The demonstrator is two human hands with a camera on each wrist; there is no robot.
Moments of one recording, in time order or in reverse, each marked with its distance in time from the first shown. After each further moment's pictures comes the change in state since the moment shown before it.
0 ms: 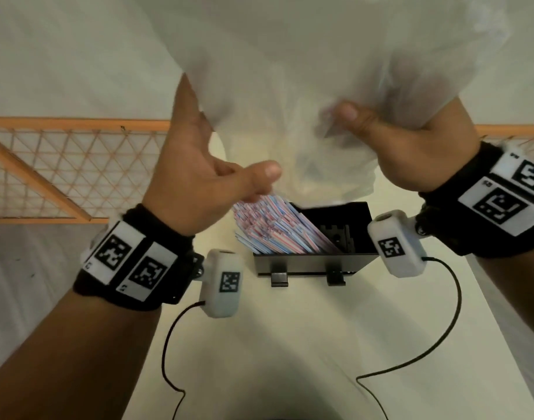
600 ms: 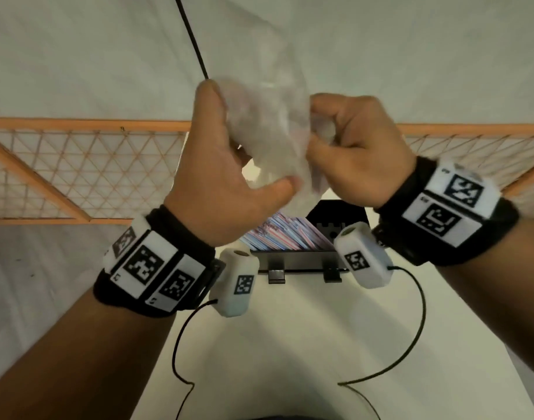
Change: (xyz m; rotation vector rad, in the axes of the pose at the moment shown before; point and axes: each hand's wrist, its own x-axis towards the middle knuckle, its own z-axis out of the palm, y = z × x) left_hand -0.003 0.014 0.032 0.105 -0.052 0.168; right_hand -0.005 -0.006 0.031 -0.050 -0.156 -0.061
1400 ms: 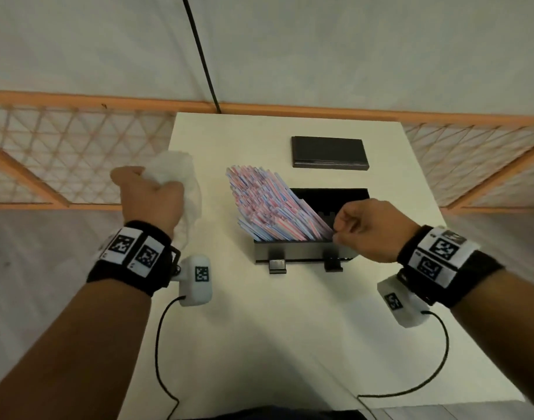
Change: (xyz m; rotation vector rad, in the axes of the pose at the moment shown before) left_hand -0.053 -0.133 -0.074 0.225 0.664 -0.830; right_hand -0.086 0.093 0.018 -0.449 -0.400 0.671
